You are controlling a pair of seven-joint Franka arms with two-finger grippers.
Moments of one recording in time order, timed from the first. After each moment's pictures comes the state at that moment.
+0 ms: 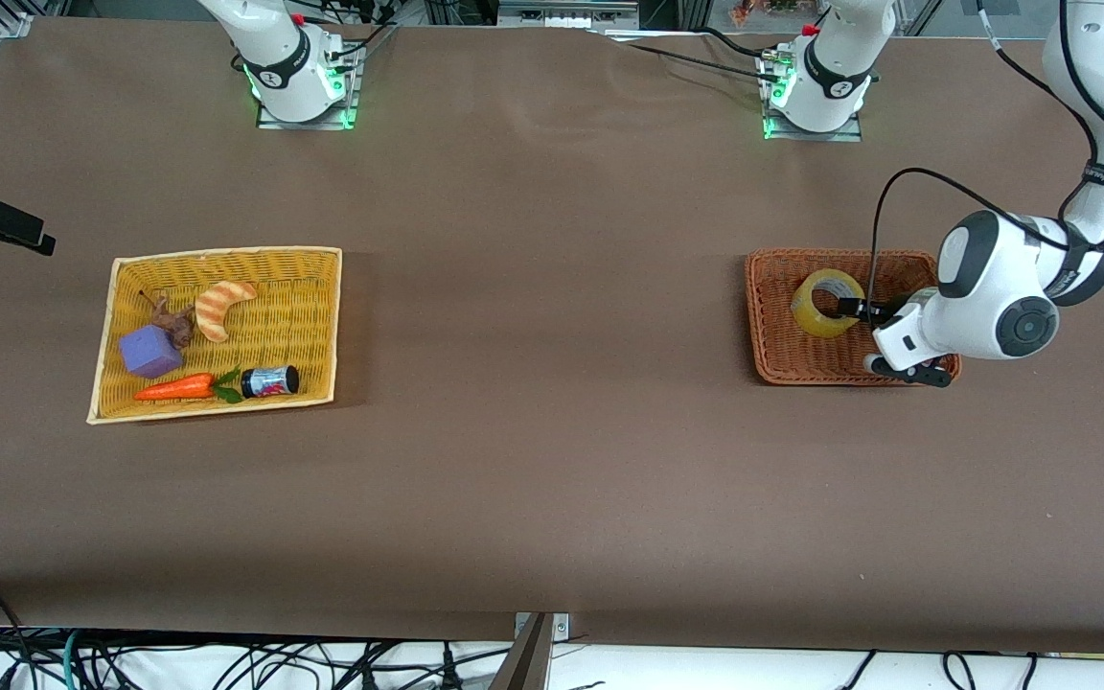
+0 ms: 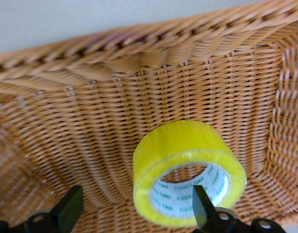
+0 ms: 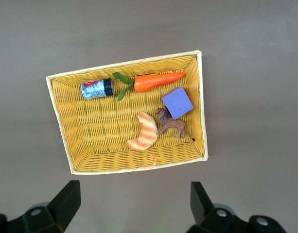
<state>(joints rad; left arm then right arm) 0.55 0.45 -0.55 -1.97 0.20 1.93 0.05 -0.15 0.09 0.02 -1.54 -0.02 1.54 -0.06</state>
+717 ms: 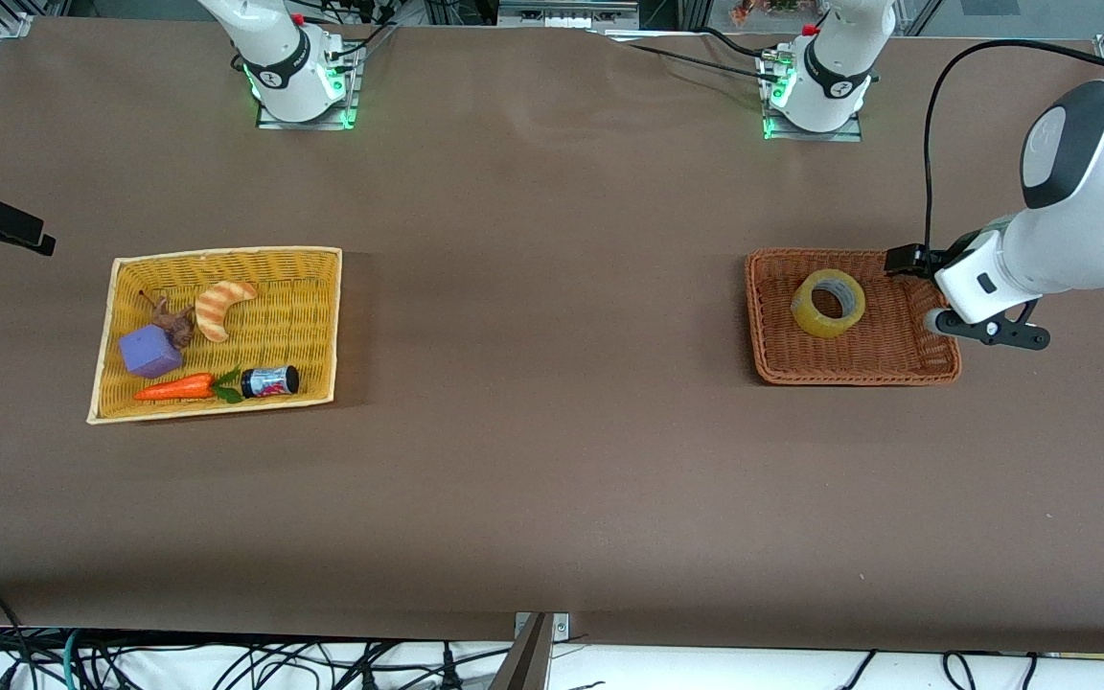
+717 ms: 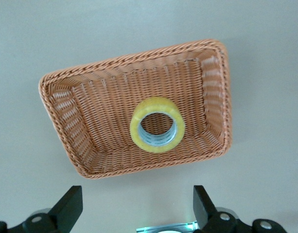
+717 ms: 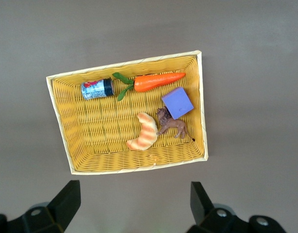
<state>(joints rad) 0.54 0.19 -0.64 -1.76 0.10 1.60 0.05 -0.15 0.09 0.02 -1.54 -0.02 1.54 -0.06</state>
